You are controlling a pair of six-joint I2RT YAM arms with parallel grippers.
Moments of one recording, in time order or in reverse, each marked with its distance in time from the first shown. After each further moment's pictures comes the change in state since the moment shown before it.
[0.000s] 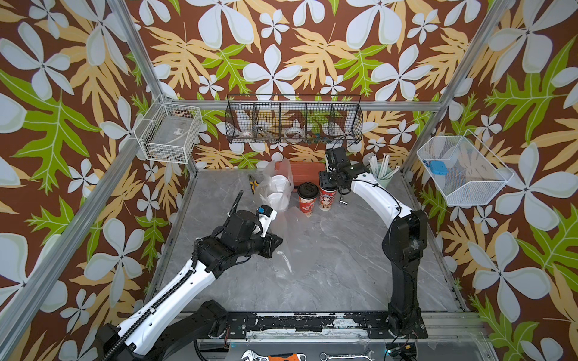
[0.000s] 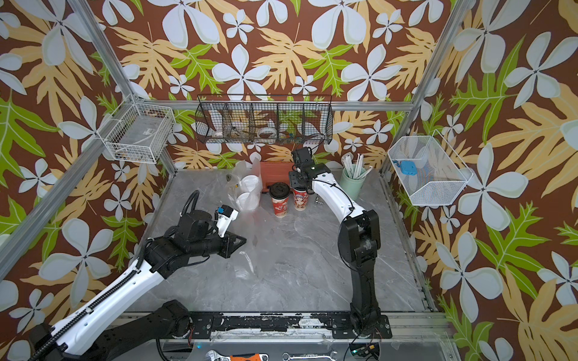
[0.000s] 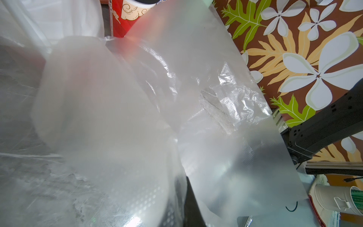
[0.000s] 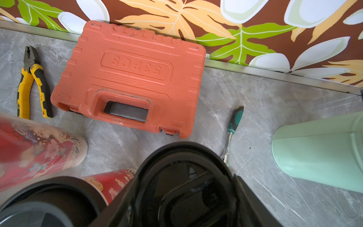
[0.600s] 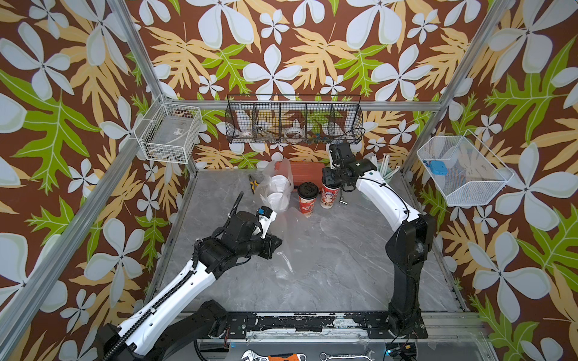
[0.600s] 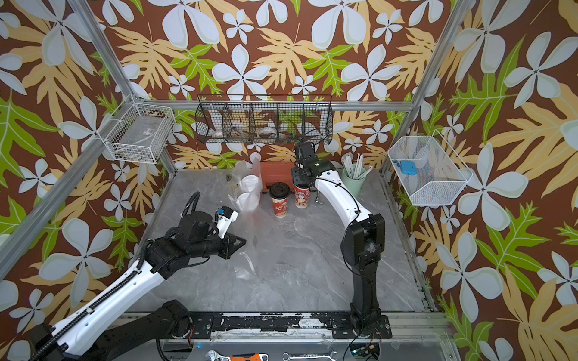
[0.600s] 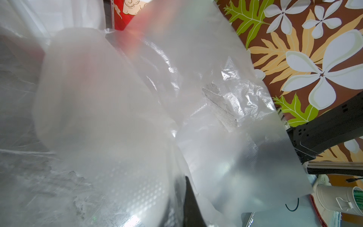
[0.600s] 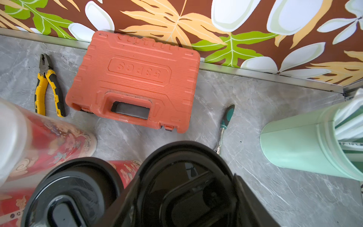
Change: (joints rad) left arm 0.000 -0.004 -0.020 0.005 -0.004 -0.004; right arm 0.000 -0.058 0.056 -0.100 0.008 0.006
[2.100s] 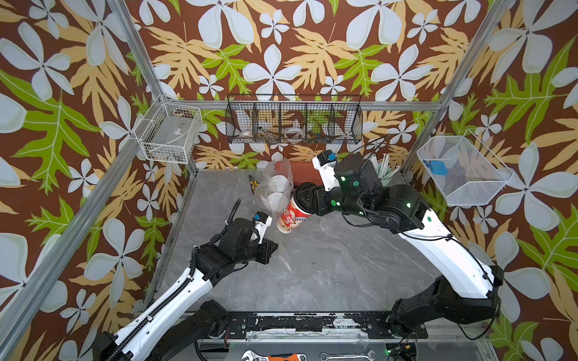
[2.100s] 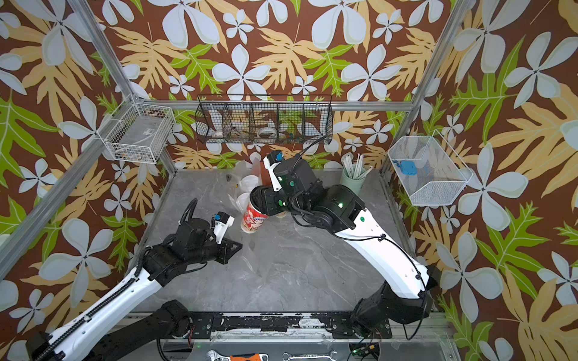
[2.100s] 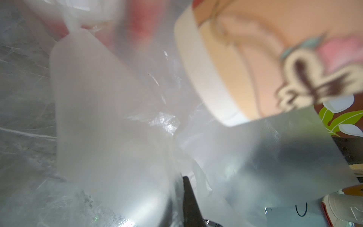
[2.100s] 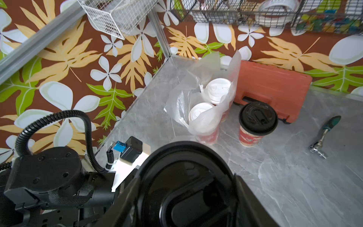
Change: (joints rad) left arm 0.000 -0.070 -0.084 0.003 -0.048 -0.018; right arm 0.511 -0.492 -0.048 -0.170 -0.074 0.249
